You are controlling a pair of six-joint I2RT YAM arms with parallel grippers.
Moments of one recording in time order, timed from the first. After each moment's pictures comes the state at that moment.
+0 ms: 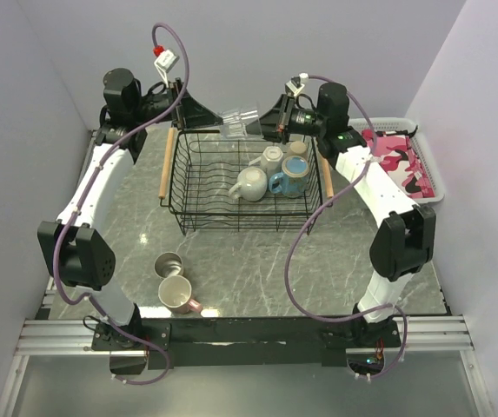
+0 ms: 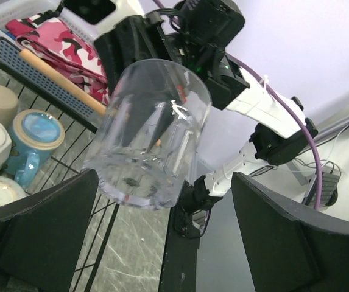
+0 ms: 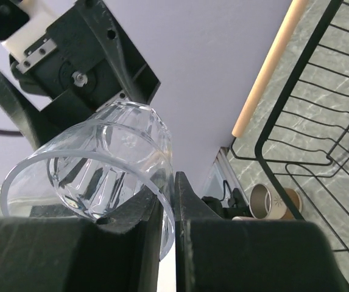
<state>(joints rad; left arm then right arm) -0.16 1.68 1.70 0.11 1.21 -0.83 0.32 1.75 1.65 0.00 -0.96 1.16</state>
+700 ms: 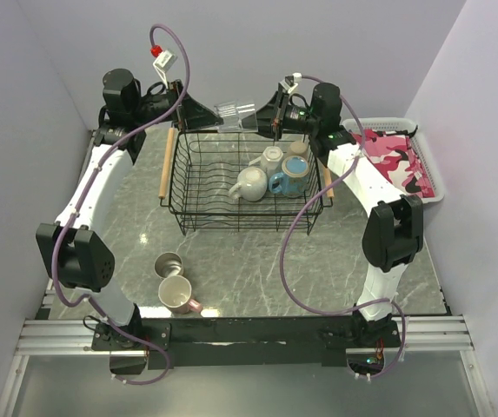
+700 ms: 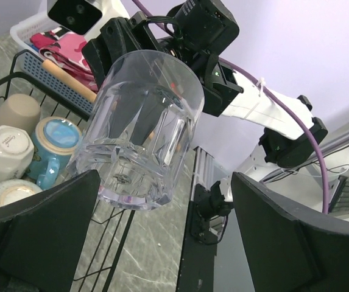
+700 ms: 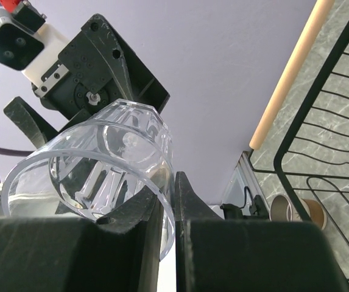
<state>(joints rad) -0.18 1.67 1.69 0.08 1.17 -0.75 0.33 1.86 1.68 0.21 -0.99 1.35</state>
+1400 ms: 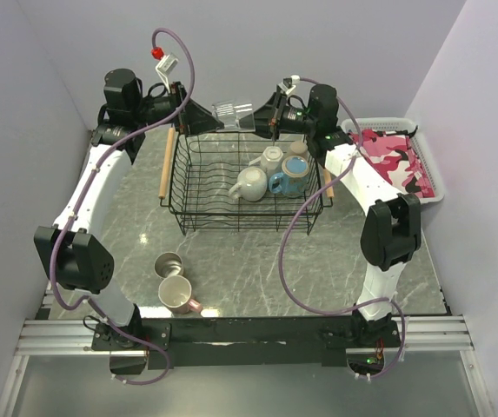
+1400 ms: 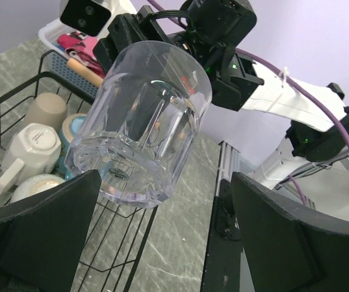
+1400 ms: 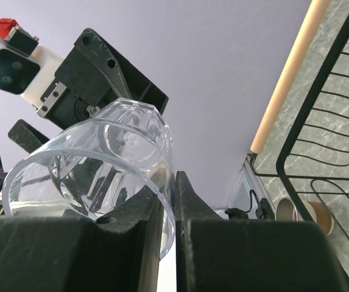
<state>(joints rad) -0.18 1.66 1.71 -0.07 1.13 -0.55 0.34 1.87 1.68 0.22 -0.96 1.39</state>
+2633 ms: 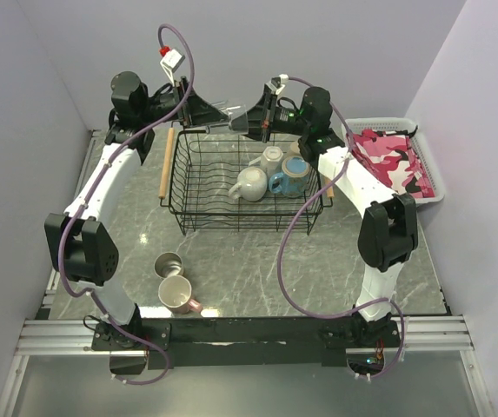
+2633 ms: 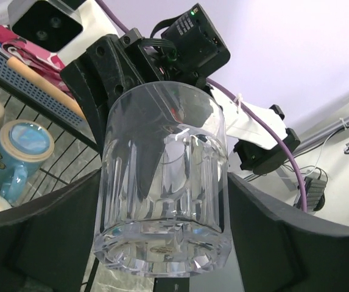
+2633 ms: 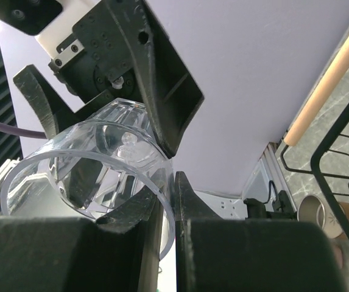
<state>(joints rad) -0.20 1.72 1.68 0.29 1.19 -0.97 0.39 1.87 1.67 0.36 -1.00 1.48</state>
